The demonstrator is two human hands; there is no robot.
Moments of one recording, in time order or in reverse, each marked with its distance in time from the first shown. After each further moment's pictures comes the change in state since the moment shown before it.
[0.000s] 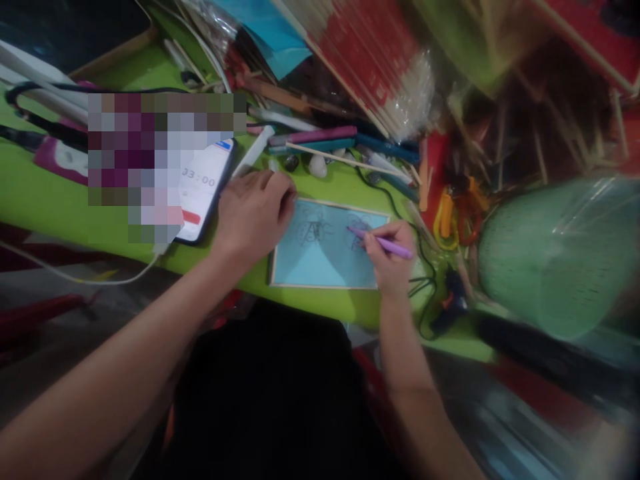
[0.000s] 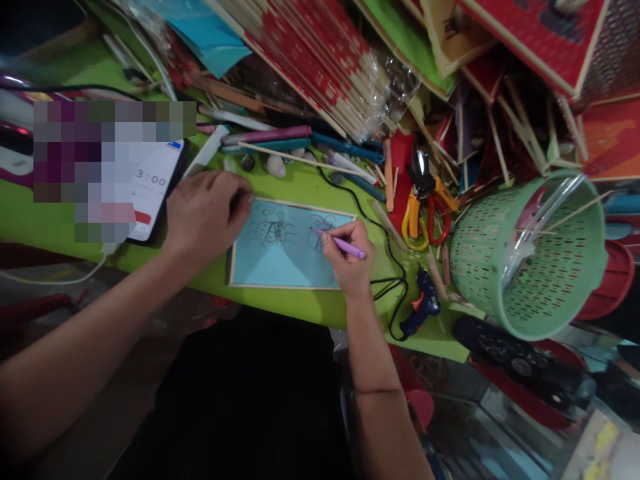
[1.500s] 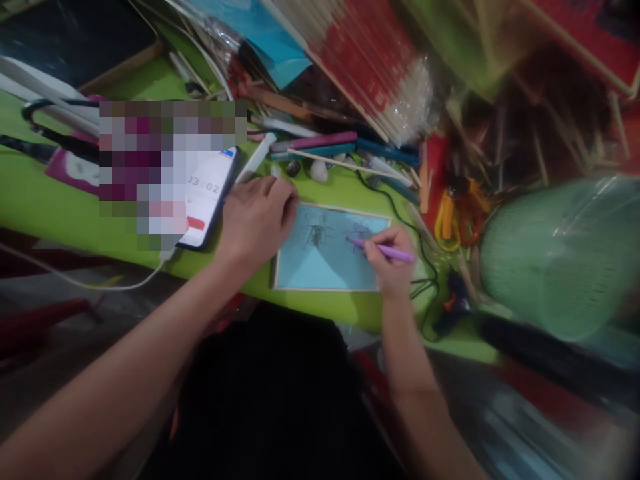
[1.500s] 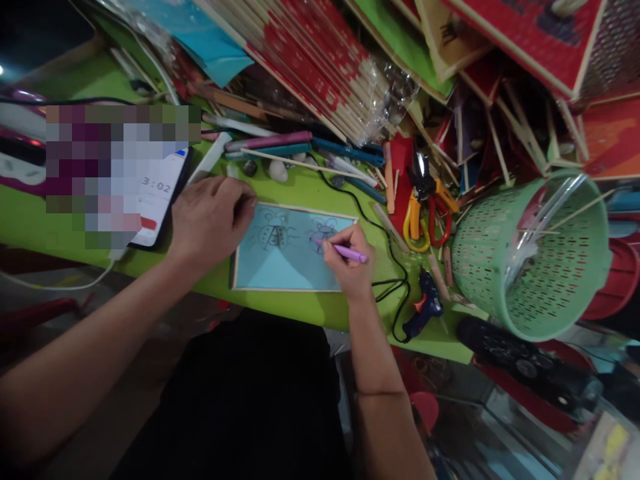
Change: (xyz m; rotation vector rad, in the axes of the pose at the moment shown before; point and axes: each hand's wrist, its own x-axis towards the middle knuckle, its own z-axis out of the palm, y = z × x) left_hand 0.001 0.003 -0.004 -0.034 -0.071 -0.058; right_hand -0.003 -0.001 -0.002 0.010 -0.036 0.050
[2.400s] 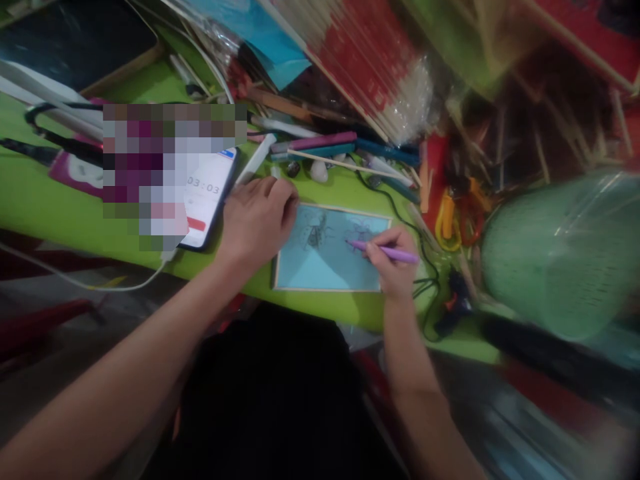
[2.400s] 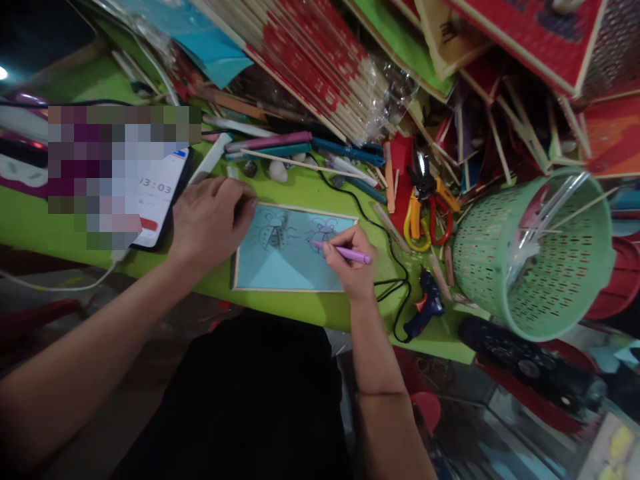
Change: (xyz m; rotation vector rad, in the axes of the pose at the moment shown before) left_hand -0.002 -0.002 0.002 0.027 0.062 0.048; right_hand 0.000 -0.005 -0.001 0.065 -0.027 0.022
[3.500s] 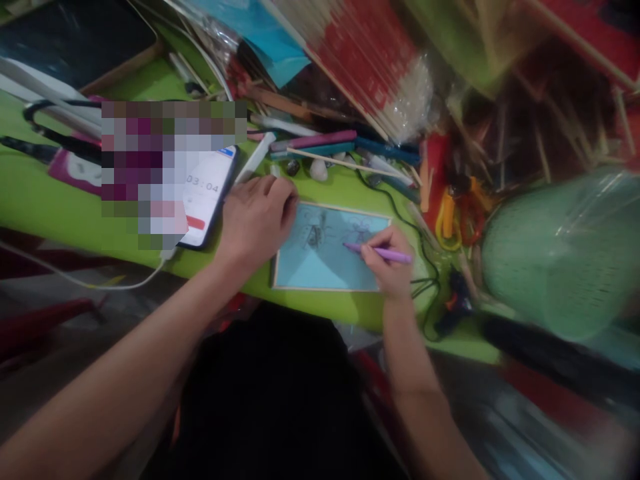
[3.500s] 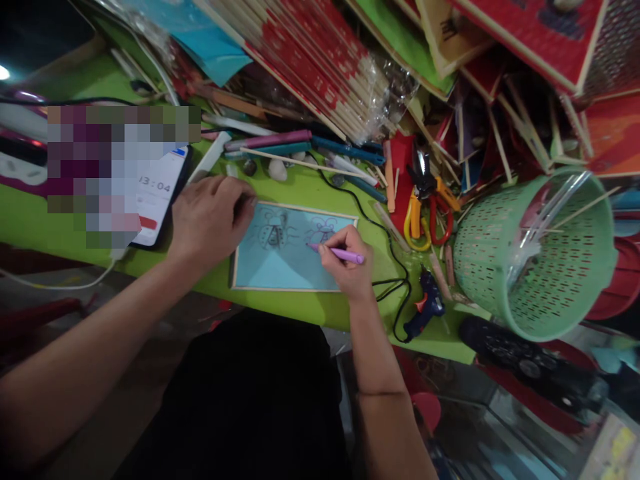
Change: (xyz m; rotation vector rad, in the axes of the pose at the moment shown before) left_hand 0.001 0.000 0.001 0.019 -0.009 -0.012; right_hand -0.002 -0.002 -0.001 -0.045 -0.053 0.015
